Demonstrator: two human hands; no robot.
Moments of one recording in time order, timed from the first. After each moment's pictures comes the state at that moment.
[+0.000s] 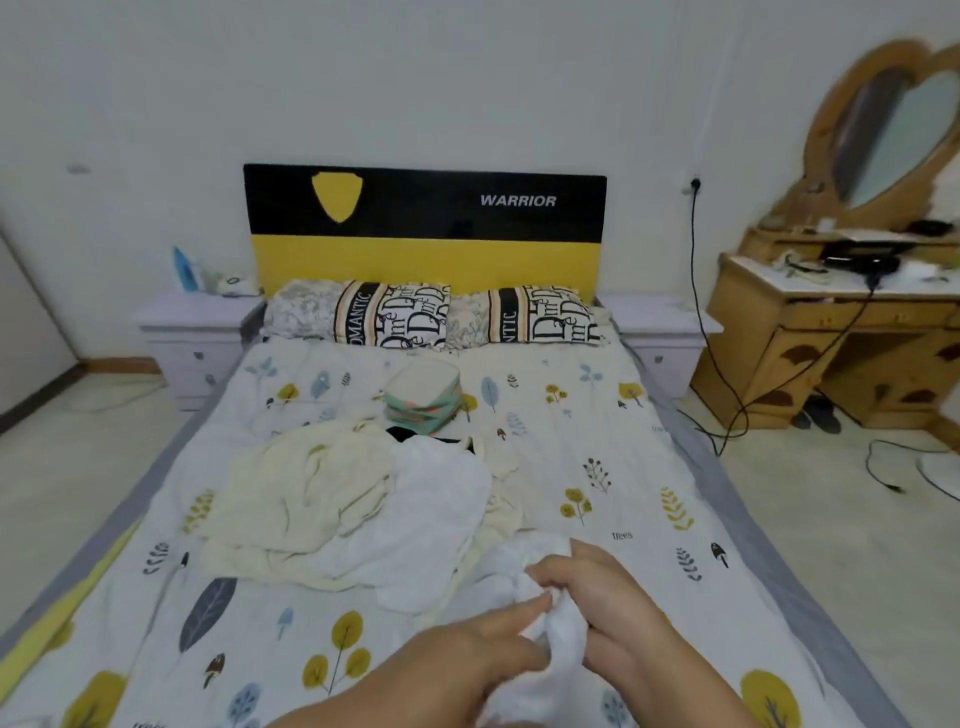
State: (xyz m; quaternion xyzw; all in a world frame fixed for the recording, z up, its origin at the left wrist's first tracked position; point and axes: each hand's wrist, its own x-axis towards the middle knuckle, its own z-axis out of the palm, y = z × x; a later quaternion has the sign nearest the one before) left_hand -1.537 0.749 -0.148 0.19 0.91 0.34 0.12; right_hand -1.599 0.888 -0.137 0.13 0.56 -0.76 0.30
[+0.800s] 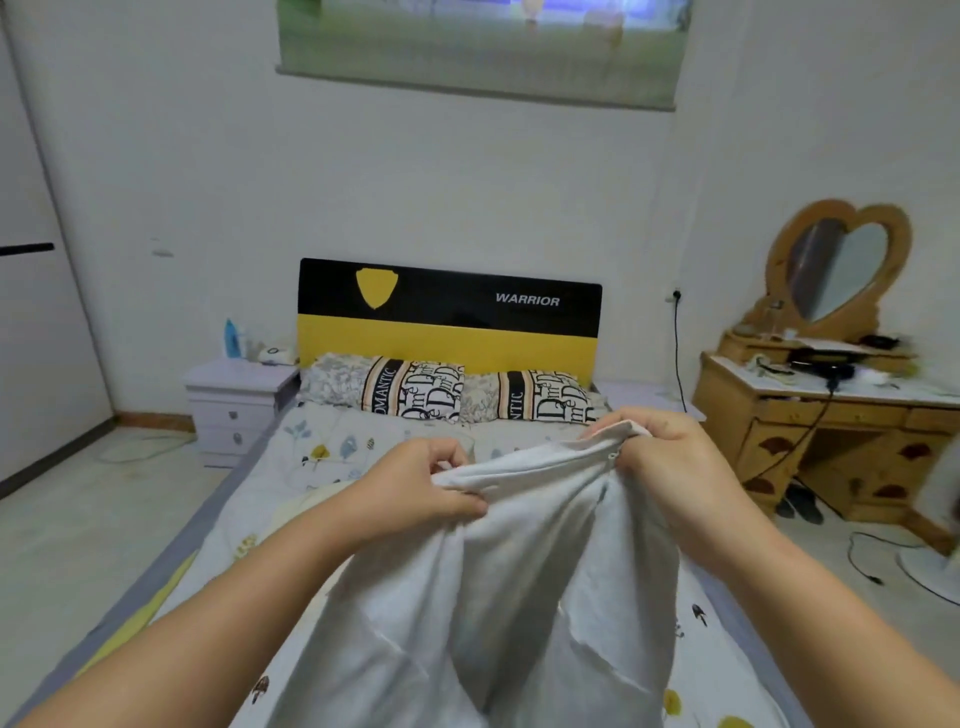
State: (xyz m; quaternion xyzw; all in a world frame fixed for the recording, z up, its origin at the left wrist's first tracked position) left_hand -1.479 0.665 0.034 0.11 0.89 0.45 -0.05; right_hand -1.477 0.884 0.087 -0.14 0.79 -0.60 -0.03
